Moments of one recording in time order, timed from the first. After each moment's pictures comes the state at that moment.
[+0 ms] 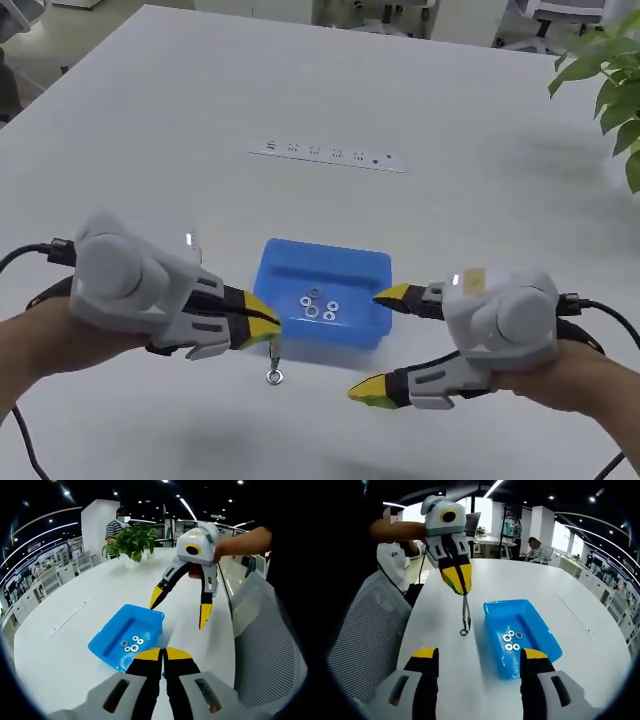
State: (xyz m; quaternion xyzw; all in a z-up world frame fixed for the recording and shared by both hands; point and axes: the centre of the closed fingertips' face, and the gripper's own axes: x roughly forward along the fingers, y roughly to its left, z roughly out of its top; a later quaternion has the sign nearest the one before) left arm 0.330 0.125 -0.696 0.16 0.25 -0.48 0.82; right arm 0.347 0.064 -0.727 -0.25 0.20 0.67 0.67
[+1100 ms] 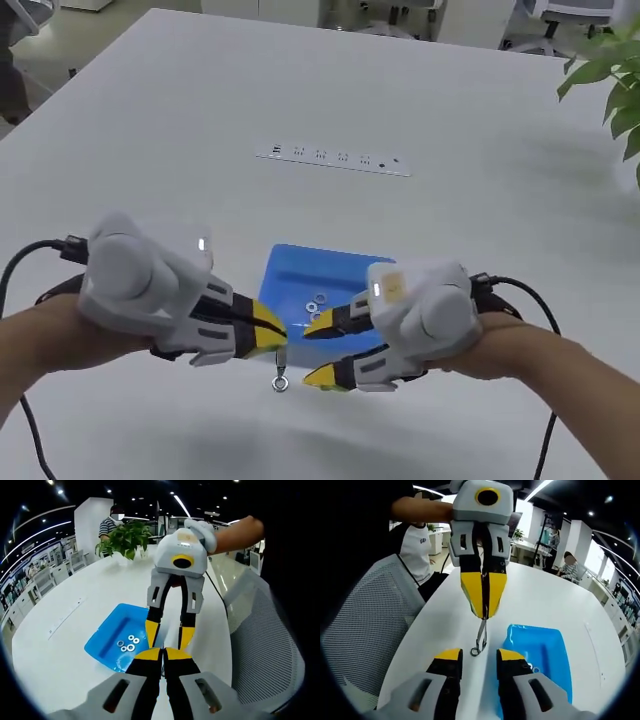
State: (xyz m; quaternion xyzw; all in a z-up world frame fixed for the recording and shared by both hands) left arm 0.325 0.118 -0.692 0.17 0.26 -0.51 0.80; right arm 0.323 0.122 -0.740 -0.31 0.16 0.75 0.56
